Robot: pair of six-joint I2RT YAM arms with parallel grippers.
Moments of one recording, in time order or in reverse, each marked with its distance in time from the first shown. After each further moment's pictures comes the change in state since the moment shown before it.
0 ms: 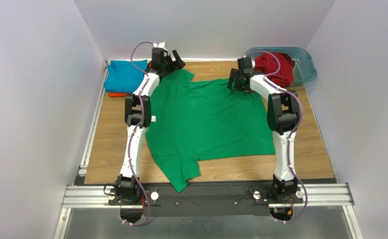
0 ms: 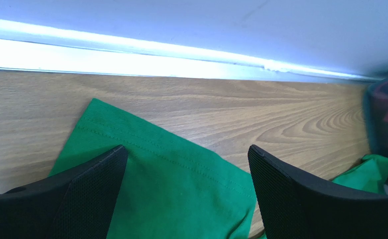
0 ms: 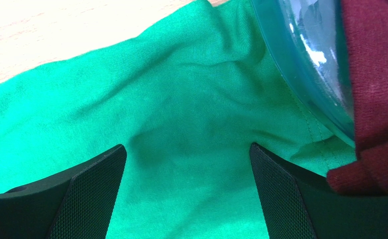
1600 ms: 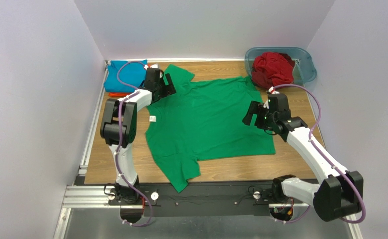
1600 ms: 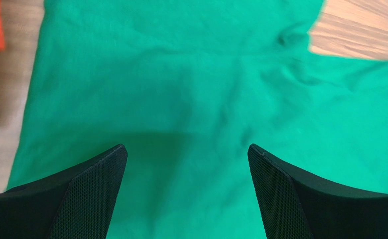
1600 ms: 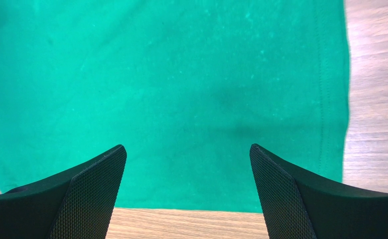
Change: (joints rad) left arm -0.050 -0.780 -1.147 0.101 -0.246 0.023; right arm -0.004 -1.162 -1.015 -0.049 -0.222 0.048
